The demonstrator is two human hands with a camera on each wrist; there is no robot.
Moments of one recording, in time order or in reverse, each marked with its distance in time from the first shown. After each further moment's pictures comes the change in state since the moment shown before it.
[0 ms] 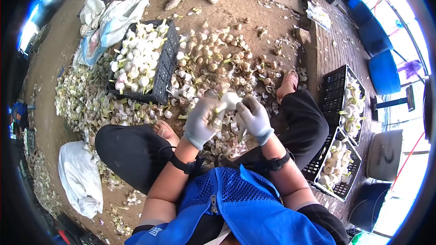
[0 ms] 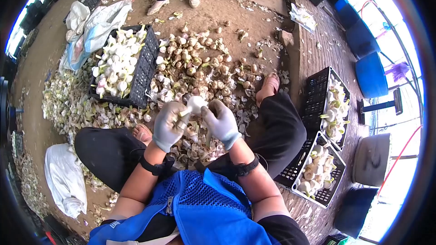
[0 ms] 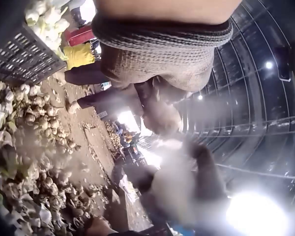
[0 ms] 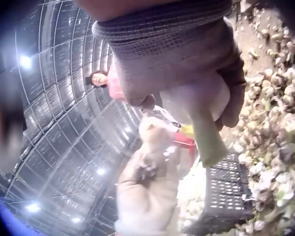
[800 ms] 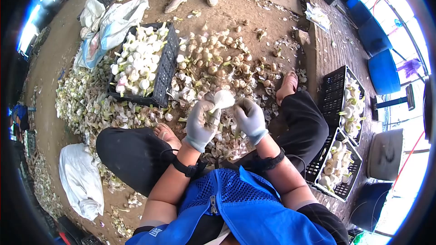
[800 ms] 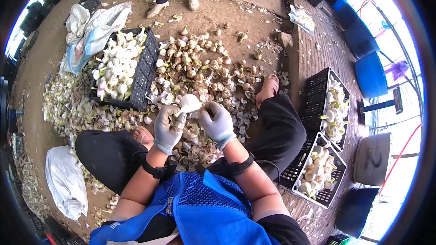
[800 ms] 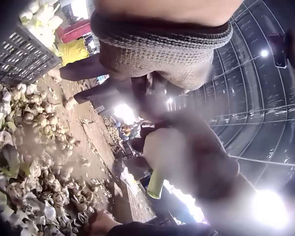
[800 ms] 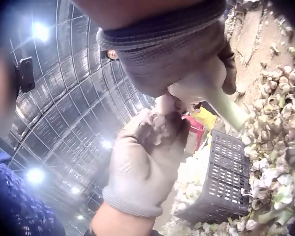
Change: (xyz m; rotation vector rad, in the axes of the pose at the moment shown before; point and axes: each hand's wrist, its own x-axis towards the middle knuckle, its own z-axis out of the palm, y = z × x) left_hand -0.017 -0.009 0.009 -0.139 0.103 -0.235; right_hand 0.008 0.004 0.015 -0.236 0.141 -0.180
